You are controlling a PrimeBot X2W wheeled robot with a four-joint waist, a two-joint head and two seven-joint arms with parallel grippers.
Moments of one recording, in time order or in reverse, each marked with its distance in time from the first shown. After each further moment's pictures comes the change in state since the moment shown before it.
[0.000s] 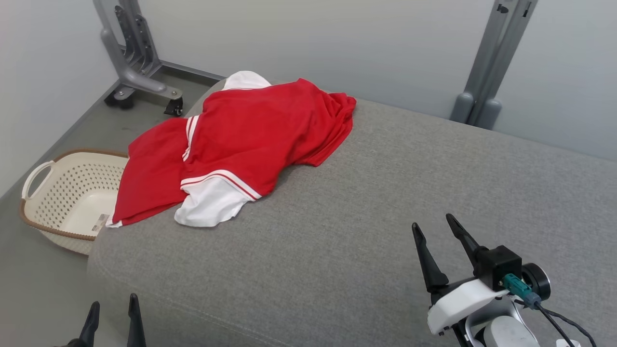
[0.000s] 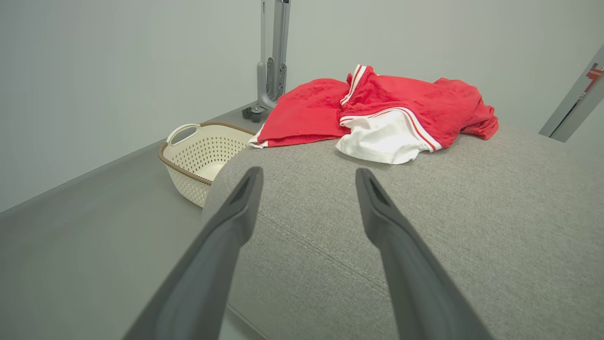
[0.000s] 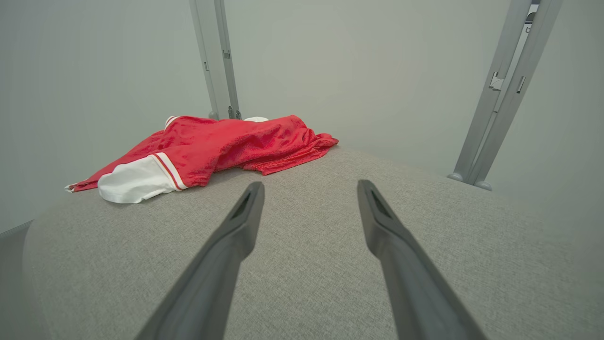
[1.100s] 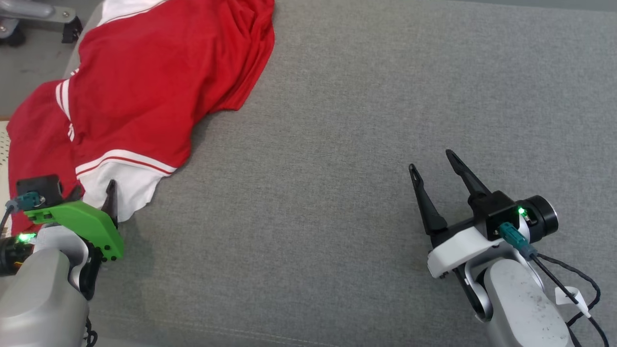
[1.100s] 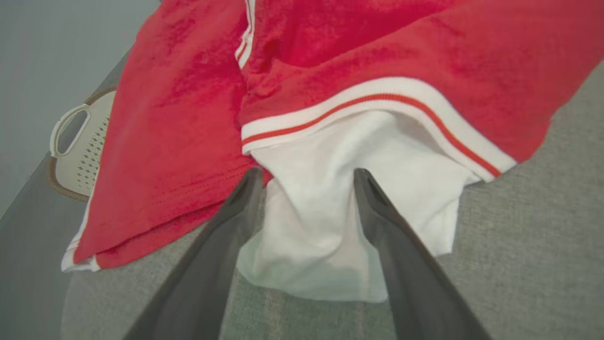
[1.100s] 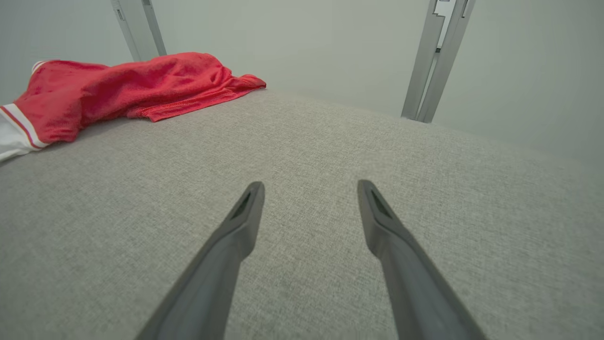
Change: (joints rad) left arm -0.789 0.247 -0.412 0.735 -0.326 0.002 0.174; right arm -0.185 -0.034 0.015 -0.009 -0.115 0.000 0.000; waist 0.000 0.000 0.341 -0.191
